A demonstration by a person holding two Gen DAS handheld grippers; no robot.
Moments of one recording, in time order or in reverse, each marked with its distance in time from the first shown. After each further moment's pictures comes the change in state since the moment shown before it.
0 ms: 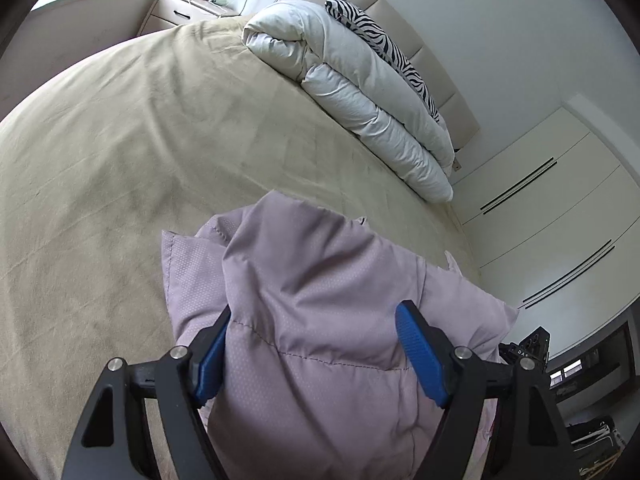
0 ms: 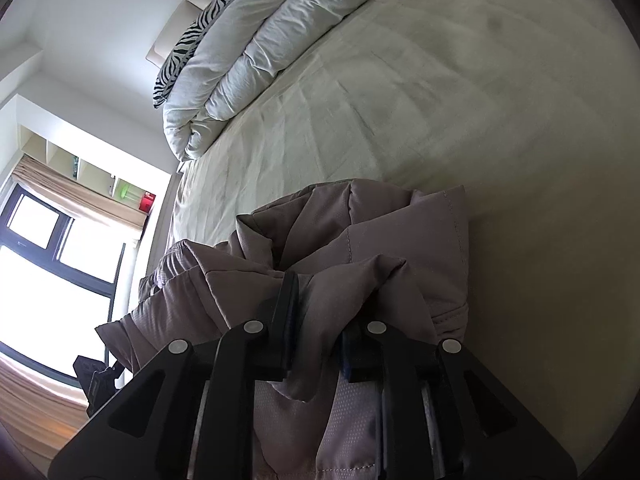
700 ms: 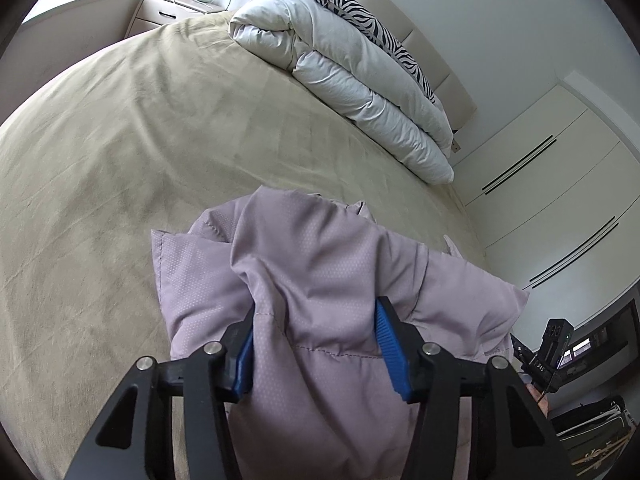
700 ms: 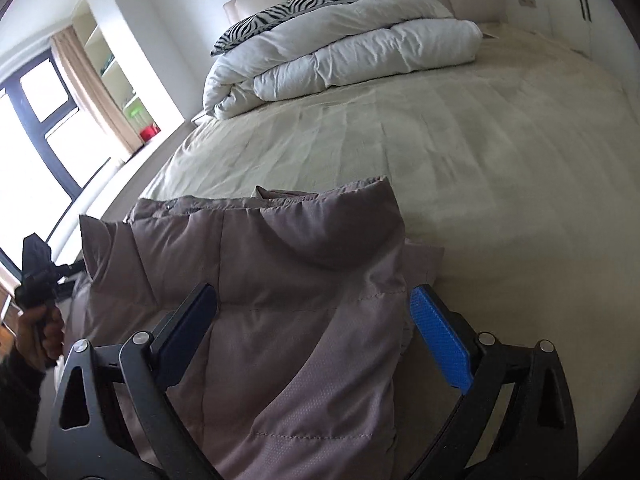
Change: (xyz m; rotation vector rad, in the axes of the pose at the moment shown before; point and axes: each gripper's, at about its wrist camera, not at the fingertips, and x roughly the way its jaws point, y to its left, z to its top) left arm 0.010 -0.009 0.002 0.057 0.044 0.025; right arm -0.042 0.038 -0.032 -0.517 -0.040 -0.159
